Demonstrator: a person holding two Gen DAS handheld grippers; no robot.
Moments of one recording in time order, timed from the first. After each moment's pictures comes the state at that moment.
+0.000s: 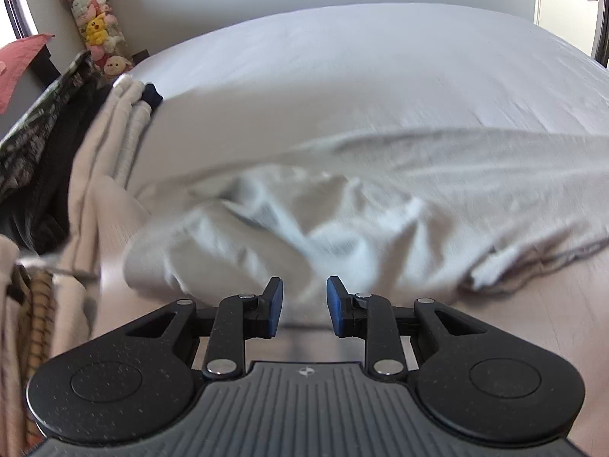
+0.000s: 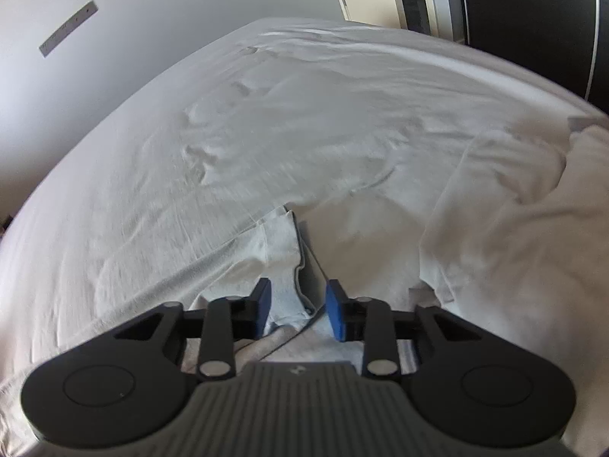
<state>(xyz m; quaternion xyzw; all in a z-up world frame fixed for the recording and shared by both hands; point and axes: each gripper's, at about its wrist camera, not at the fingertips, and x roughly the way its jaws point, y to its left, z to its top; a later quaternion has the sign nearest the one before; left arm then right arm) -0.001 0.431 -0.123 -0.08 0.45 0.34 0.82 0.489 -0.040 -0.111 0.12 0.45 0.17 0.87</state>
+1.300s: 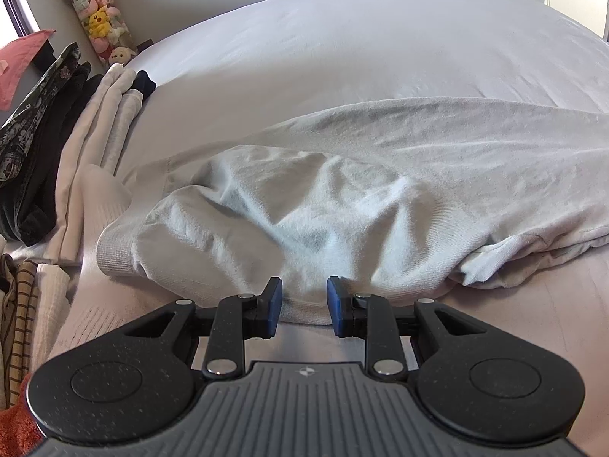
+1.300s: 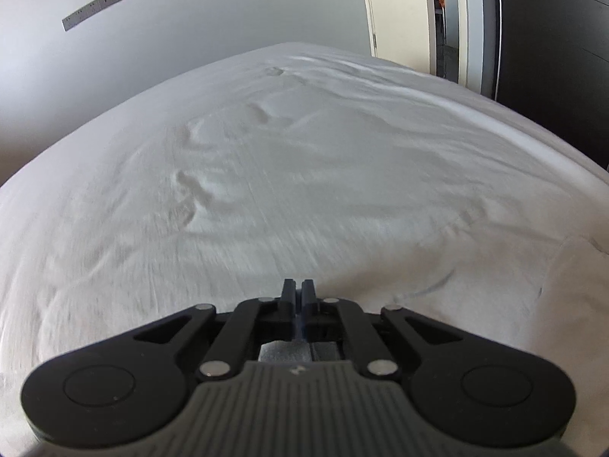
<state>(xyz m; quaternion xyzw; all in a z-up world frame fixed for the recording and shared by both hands) 0.022 0.428 -0.140 -0.07 0.47 0.35 0.81 0.559 0.019 -0.132 0.03 0.38 0.18 0.91</state>
